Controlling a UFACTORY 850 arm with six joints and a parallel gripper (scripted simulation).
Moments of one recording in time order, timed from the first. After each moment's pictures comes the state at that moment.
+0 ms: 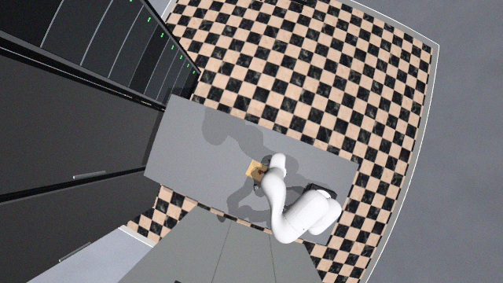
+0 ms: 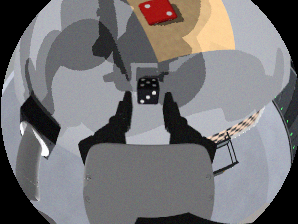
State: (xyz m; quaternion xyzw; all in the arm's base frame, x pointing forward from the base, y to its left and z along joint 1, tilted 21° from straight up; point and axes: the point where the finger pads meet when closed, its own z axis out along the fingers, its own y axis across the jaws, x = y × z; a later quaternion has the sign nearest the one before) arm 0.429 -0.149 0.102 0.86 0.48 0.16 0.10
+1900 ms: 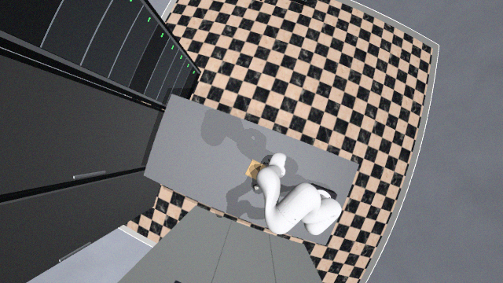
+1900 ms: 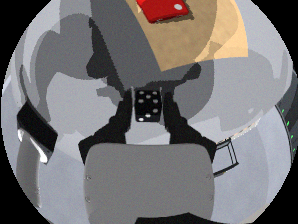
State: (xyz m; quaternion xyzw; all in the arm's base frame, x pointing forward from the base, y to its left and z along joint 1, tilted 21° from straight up) arm 0.441 -0.149 0.071 0.86 0.48 0.16 0.10
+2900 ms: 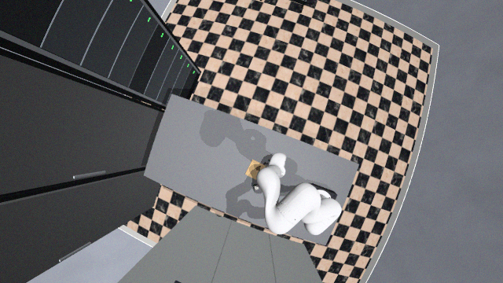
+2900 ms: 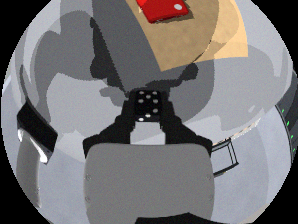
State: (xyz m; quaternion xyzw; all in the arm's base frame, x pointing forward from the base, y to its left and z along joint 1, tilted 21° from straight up) arm 0.441 -0.149 0.072 0.86 0.48 0.16 0.10
